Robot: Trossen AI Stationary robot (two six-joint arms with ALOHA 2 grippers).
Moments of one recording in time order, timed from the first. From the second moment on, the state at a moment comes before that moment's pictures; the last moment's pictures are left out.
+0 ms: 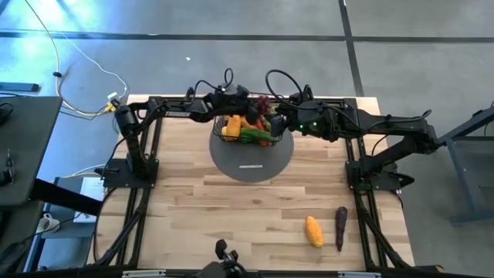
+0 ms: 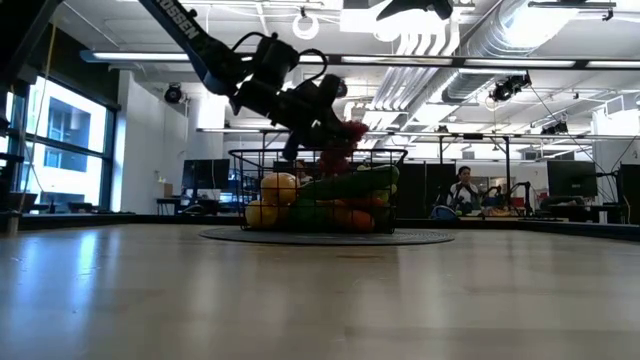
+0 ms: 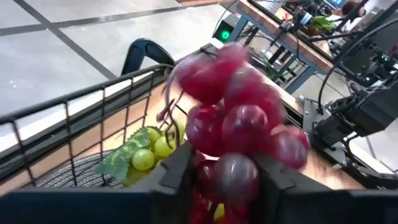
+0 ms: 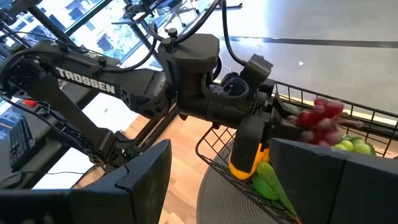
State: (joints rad) left arm 0.63 1.85 1.14 0.35 0.20 -0.41; right arm -0.03 1.35 1.43 -0.53 0.51 0.76
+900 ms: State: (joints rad) left arm 0.71 1.73 1.25 0.20 0.26 -0.22; right arm 0.13 1.36 1.43 -0.80 0.44 1.09
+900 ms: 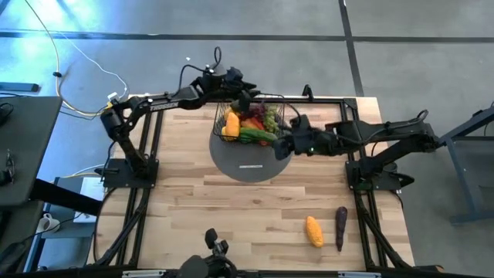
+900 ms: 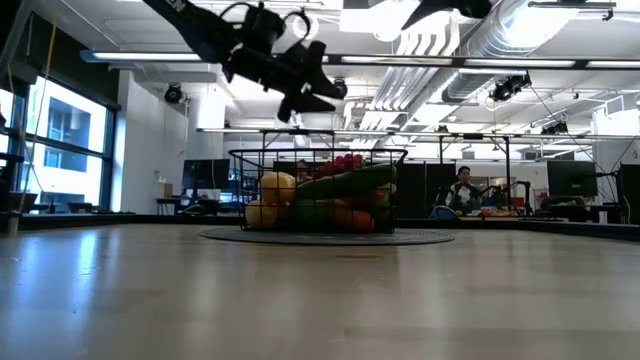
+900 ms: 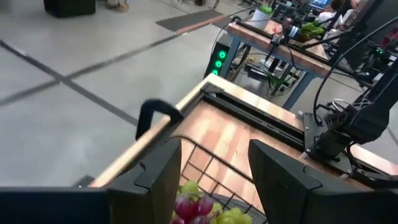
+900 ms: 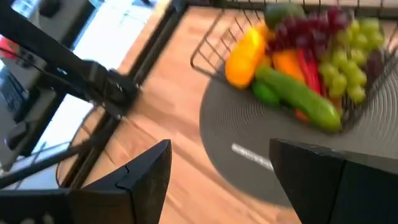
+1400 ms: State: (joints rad) left arm 0.72 1.54 1.25 0.02 0.25 -0.04; right arm 0.32 1.41 1.42 -1.04 0.25 1.41
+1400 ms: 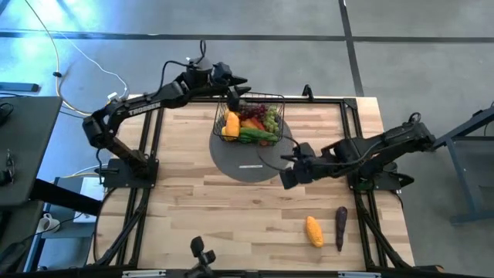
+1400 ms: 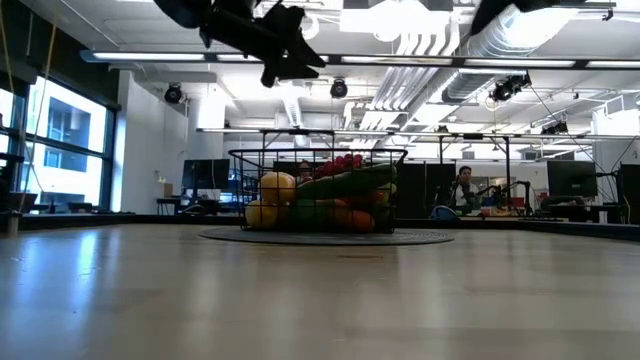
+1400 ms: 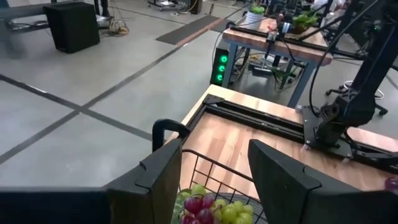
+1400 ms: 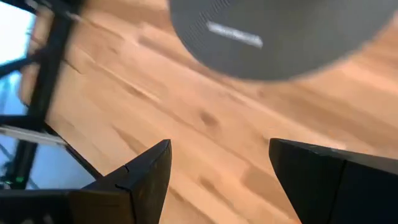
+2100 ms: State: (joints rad) left arm 0.67 1.46 1.25 -0.27 0.25 -0.05; right arm 0.54 1.54 1.42 -1.20 0.06 1.73
